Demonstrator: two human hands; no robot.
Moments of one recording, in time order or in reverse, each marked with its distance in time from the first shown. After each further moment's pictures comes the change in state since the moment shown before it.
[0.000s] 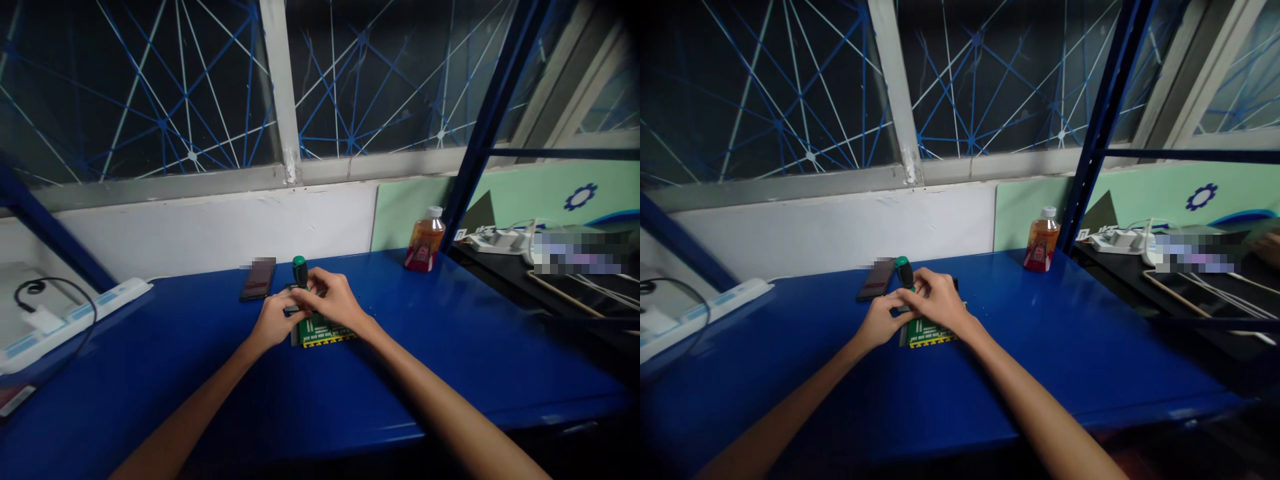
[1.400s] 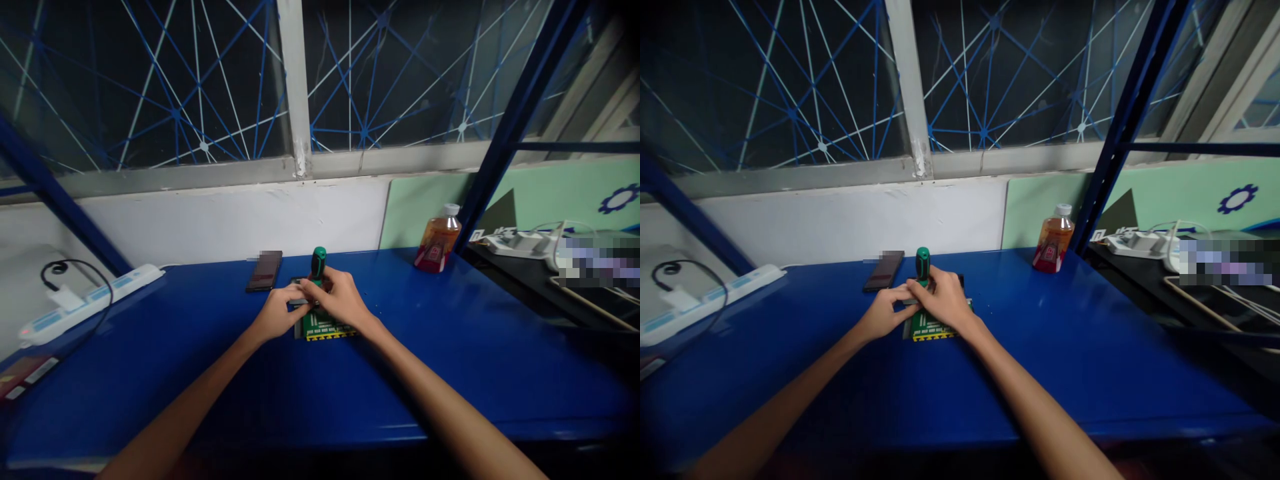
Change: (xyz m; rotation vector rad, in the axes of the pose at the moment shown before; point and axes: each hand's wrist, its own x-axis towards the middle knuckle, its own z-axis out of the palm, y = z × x) left_hand 0.001 0.006 -0.006 -0.102 -0.090 0.032; right_hand -0.003 0.000 0.001 -0.057 -0.046 0.104
